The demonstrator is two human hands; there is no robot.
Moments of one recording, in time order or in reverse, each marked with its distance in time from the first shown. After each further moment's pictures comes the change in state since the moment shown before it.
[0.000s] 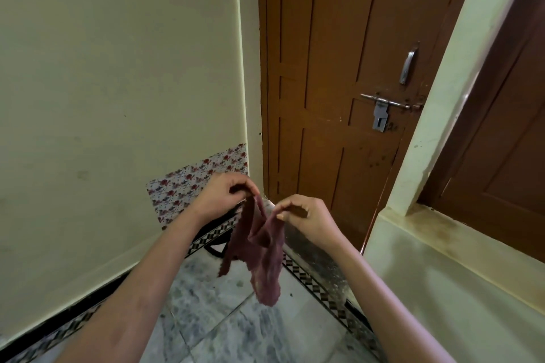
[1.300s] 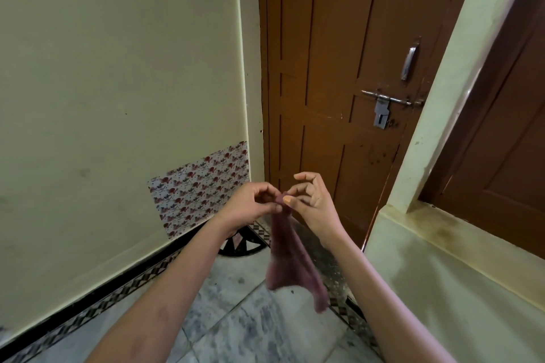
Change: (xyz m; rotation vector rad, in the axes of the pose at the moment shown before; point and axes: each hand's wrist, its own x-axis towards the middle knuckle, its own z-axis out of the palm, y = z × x) left_hand 0.000 0.027 0.042 -0.295 -0.097 -0.211; right_hand 0.006 0.007 -0.001 0.409 0.195 0.047
